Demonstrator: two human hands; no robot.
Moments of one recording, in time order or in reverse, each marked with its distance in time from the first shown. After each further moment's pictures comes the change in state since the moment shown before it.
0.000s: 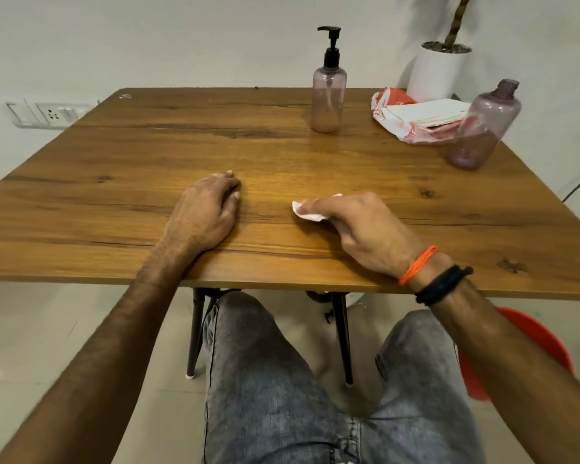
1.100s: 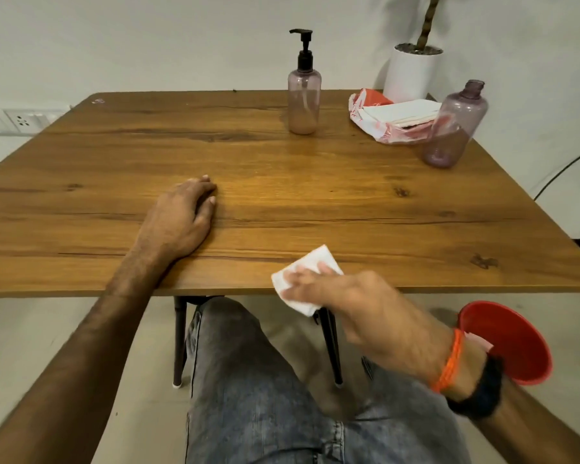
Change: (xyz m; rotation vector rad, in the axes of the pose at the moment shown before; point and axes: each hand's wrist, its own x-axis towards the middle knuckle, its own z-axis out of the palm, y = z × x) left_hand 0.001 0.000 0.002 0.002 0.029 -0.009; right_hand -0.083 -0.019 0.016 0.052 -0.146 -0.114
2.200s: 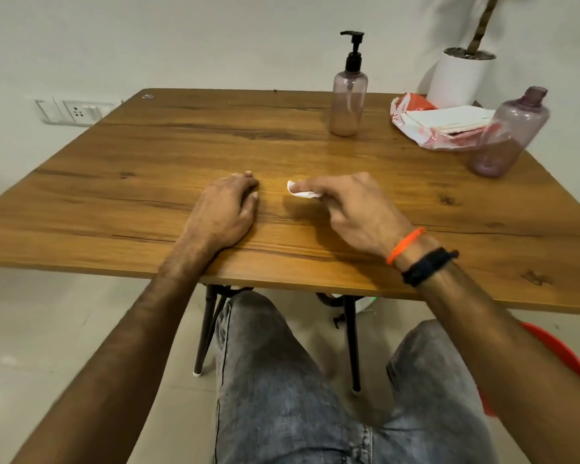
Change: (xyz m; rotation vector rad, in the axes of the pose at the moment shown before) left_hand 0.001 -0.002 0.003 0.021 0.028 -0.020; right_hand 0.117 0.006 -0.031 -0.017 0.216 0.172
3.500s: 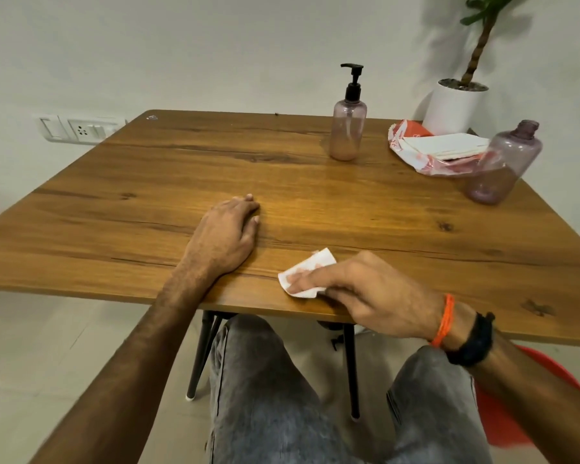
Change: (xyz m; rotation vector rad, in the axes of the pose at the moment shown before) left_hand 0.003 -0.010 0.005 -0.012 0.008 0.038; right_hand -0.045 0.010 0.002 0.069 -0.343 -0.286
